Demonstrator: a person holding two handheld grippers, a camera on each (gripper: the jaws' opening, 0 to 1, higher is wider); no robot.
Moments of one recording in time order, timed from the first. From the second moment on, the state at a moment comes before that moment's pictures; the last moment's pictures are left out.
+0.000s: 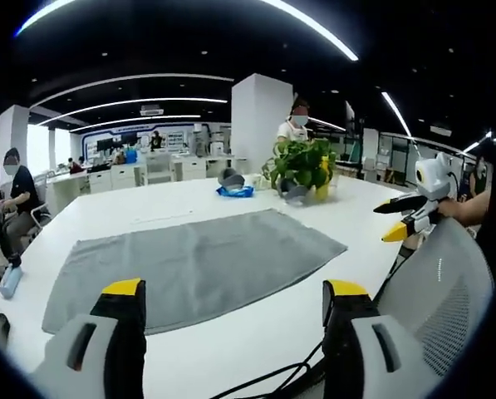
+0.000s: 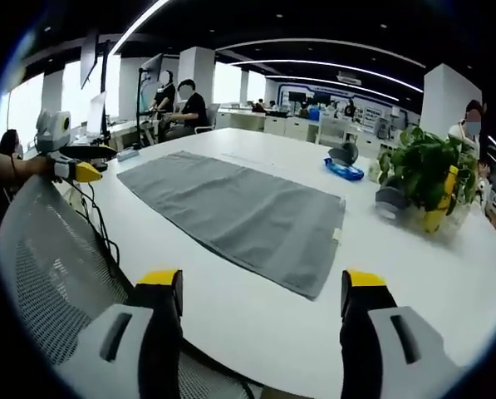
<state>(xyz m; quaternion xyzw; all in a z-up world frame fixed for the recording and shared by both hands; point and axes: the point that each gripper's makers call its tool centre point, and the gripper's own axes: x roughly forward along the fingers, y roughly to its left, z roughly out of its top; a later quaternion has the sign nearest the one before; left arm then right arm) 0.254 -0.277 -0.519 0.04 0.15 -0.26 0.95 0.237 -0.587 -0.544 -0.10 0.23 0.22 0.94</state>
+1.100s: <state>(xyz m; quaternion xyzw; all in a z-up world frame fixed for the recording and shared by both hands) 0.309 -0.303 -0.388 -0.10 -0.04 -0.29 0.95 0.297 -0.548 -0.486 -0.08 0.17 0.28 0.94</state>
